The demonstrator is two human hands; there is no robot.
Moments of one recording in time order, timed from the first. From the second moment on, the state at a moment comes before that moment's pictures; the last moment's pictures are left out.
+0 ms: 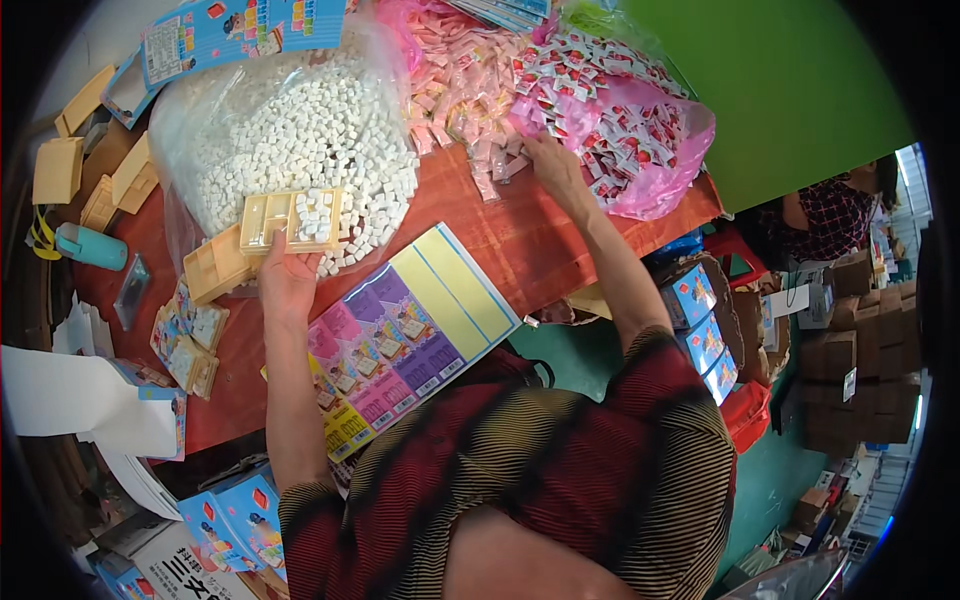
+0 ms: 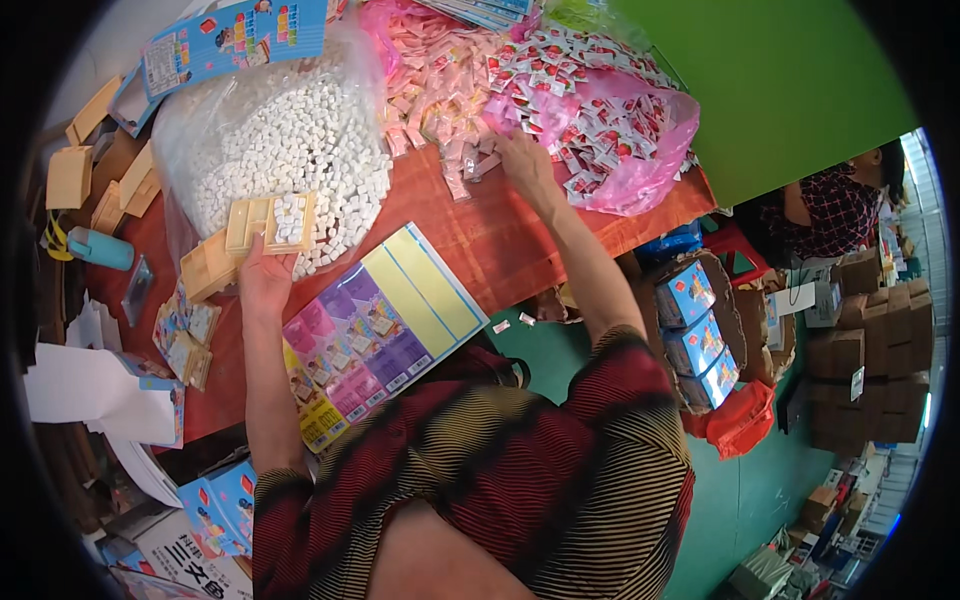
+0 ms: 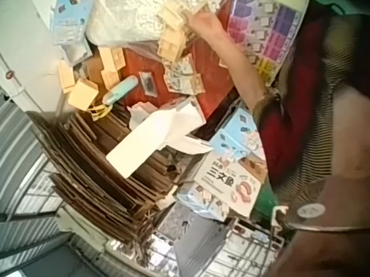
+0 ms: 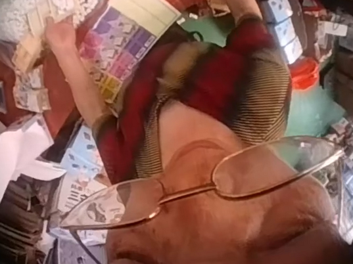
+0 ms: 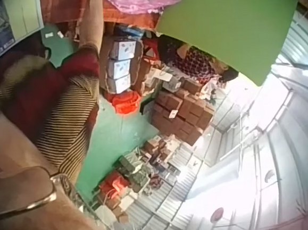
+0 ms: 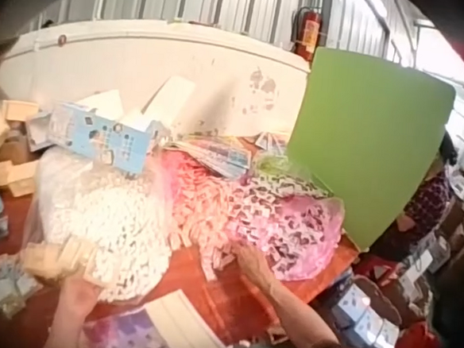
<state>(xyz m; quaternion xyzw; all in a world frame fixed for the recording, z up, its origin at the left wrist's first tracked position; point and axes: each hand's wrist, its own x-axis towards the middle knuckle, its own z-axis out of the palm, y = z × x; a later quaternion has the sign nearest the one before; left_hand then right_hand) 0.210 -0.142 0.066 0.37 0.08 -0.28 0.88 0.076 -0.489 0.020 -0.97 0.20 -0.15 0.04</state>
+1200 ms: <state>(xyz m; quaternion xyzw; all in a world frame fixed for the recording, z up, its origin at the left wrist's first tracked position) 0.202 -0.133 0.059 0.37 0.08 -0.28 0.88 0.084 -0.430 0.040 -0.96 0.06 -0.12 0.26</state>
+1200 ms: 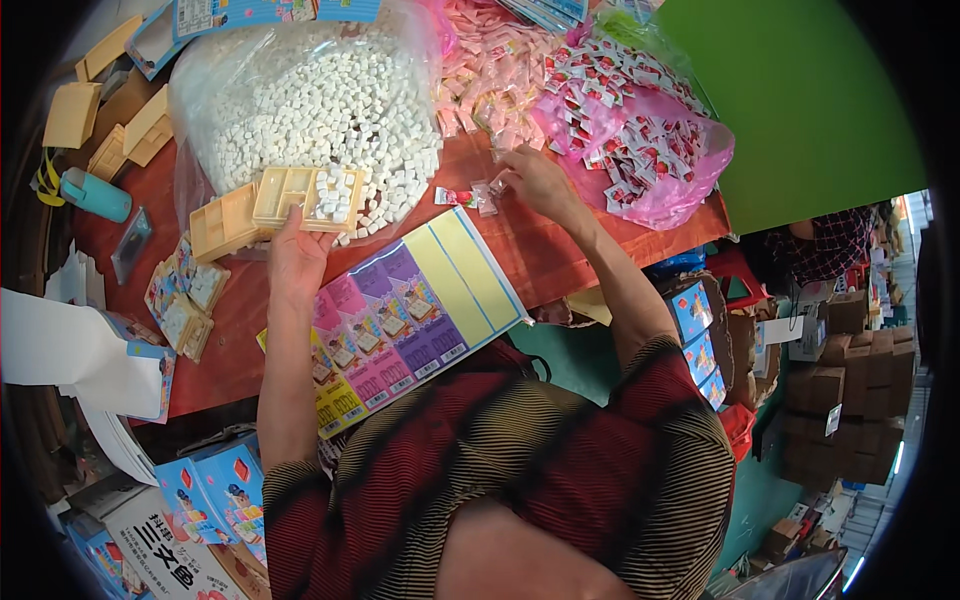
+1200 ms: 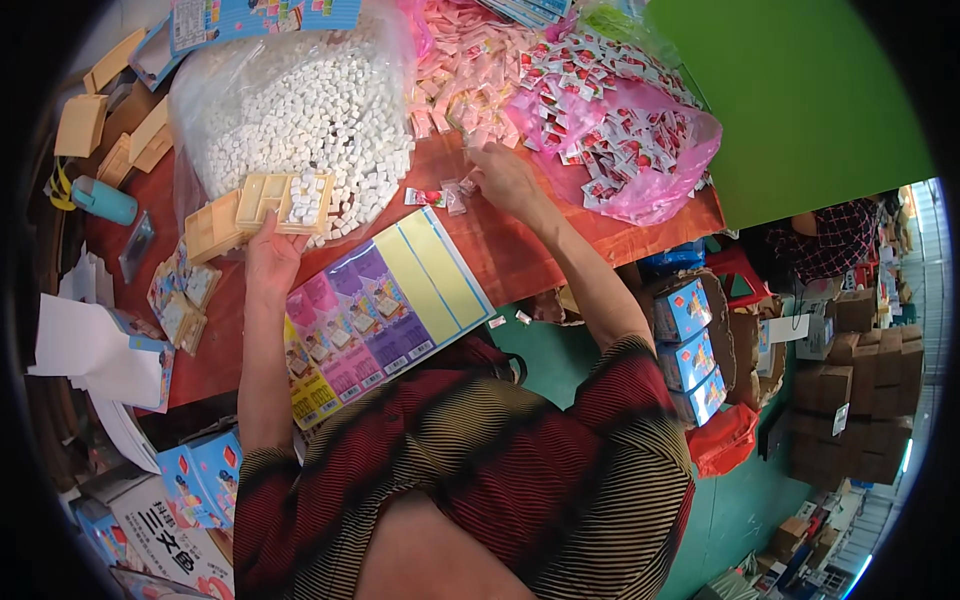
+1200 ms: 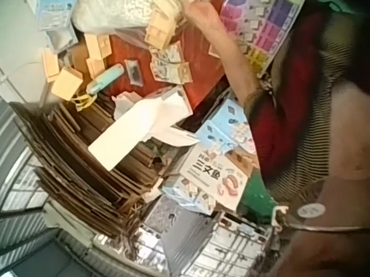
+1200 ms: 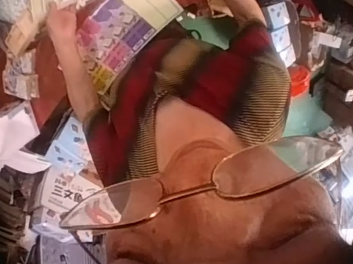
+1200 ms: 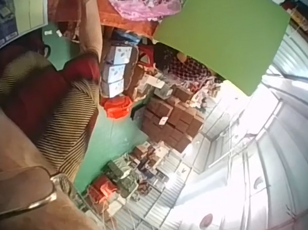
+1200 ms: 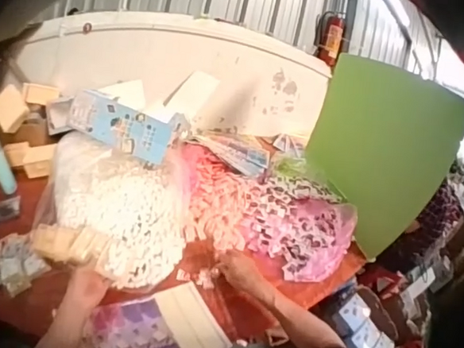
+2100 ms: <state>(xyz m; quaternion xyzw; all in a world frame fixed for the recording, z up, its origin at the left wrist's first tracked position) 0.196 -0.134 0.055 0.39 0.08 -0.27 0.88 0.130 -0.412 0.048 -0.97 0.02 -0.19 0.12</state>
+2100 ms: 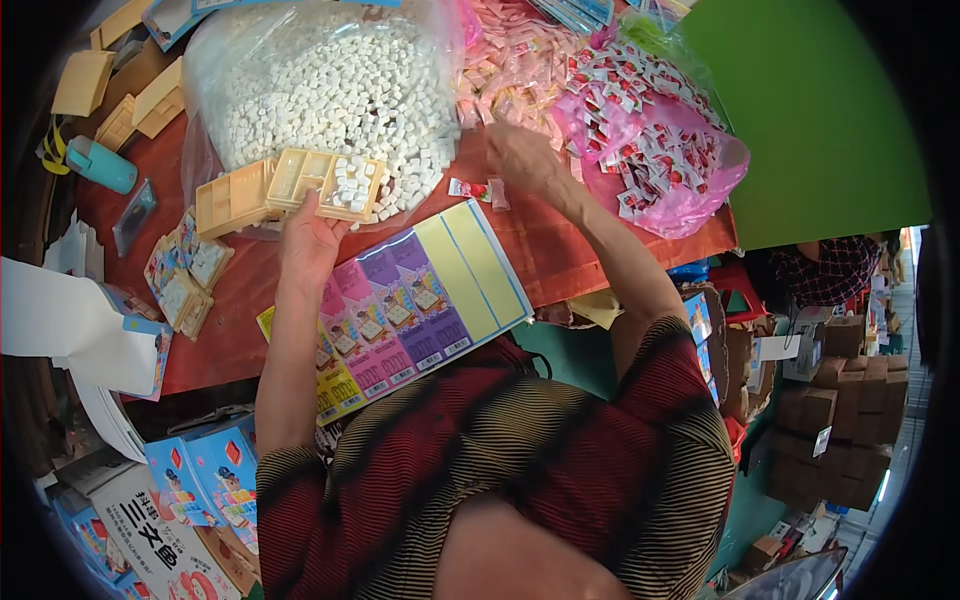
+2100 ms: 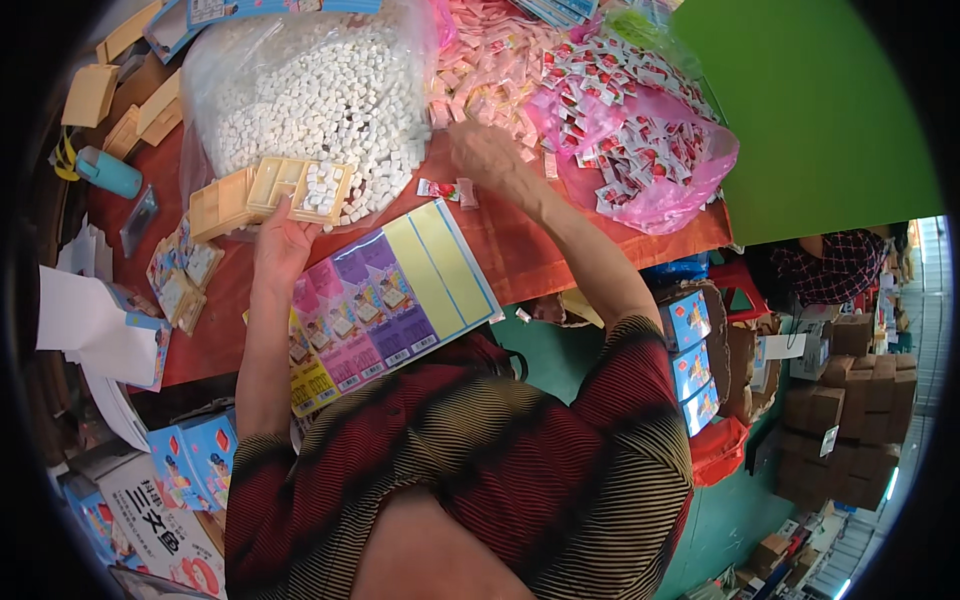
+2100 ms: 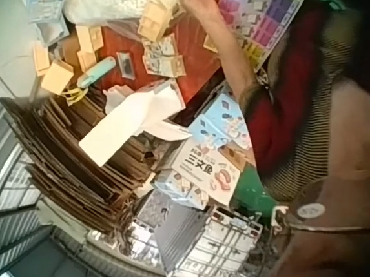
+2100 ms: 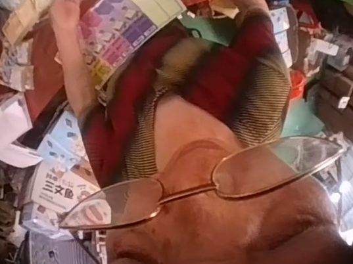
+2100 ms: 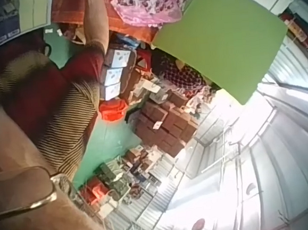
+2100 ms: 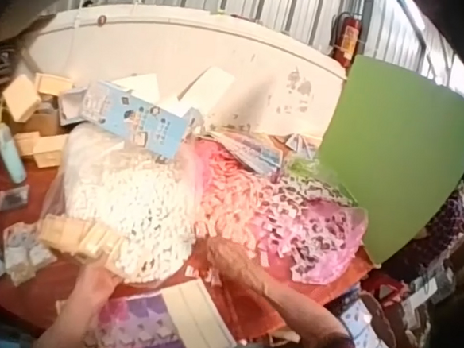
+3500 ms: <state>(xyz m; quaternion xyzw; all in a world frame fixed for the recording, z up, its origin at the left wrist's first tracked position) 0.190 -0.129 0.051 0.39 0.09 -0.28 0.87 0.100 -0.398 0.044 -0.98 0.14 -0.05 0.16</state>
